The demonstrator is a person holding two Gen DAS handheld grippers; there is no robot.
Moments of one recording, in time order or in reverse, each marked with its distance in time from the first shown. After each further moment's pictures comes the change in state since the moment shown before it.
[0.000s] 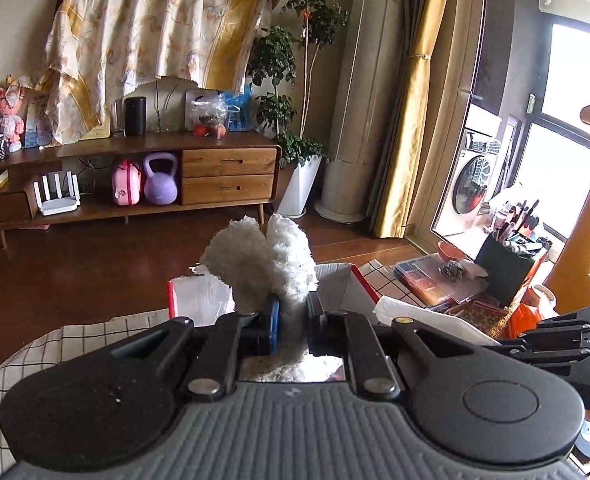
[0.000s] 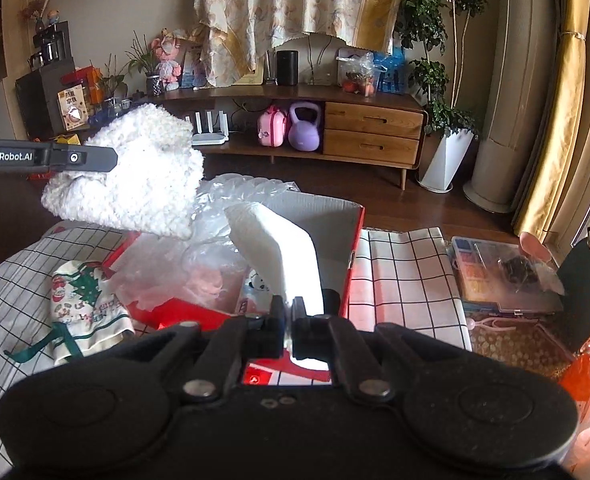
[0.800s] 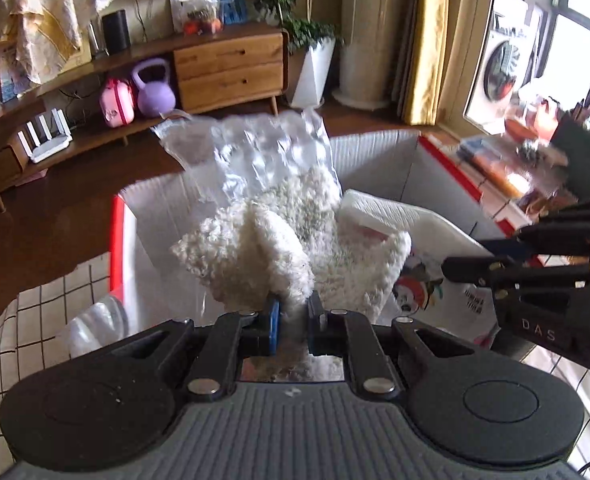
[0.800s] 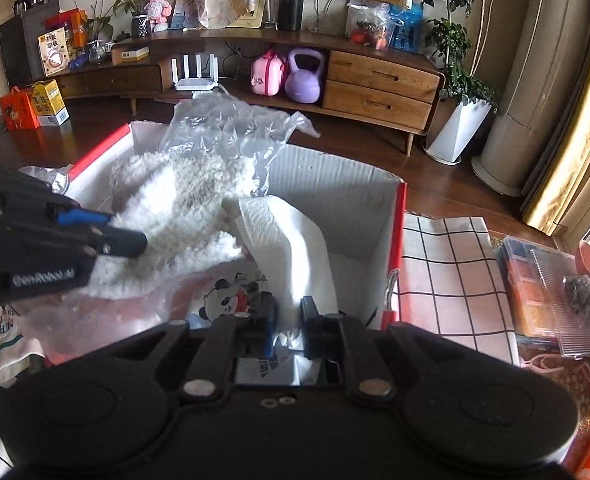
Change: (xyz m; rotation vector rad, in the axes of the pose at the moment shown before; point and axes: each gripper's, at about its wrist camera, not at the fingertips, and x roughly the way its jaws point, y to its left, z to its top) left arm 0.165 0.011 -0.045 0.117 0.346 0.076; right arm 0.153 0.005 0.016 -0.064 0.145 -0.036
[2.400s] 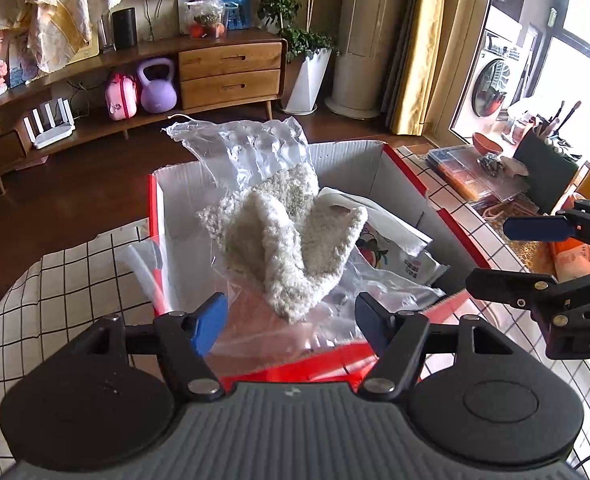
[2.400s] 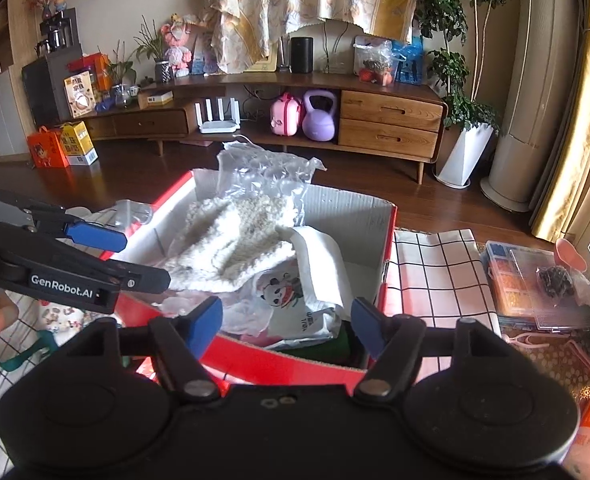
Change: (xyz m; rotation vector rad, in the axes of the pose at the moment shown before) left arm -0.094 0.003 -0.029 -0.060 -0.034 -0.047; right arm -0.108 0.007 -0.024 0.042 -0.124 0.078
